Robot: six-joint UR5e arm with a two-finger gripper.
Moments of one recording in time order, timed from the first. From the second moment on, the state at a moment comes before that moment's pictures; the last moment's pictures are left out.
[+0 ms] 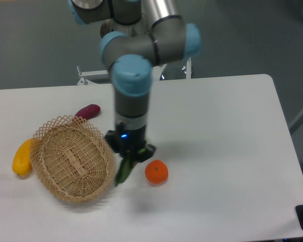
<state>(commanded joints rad) 2.40 -1.85 -1.57 -1.11 1.42 0.80</state>
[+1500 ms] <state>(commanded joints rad) 2.85 -2.02 -1.43 -1.21 1.52 1.43</state>
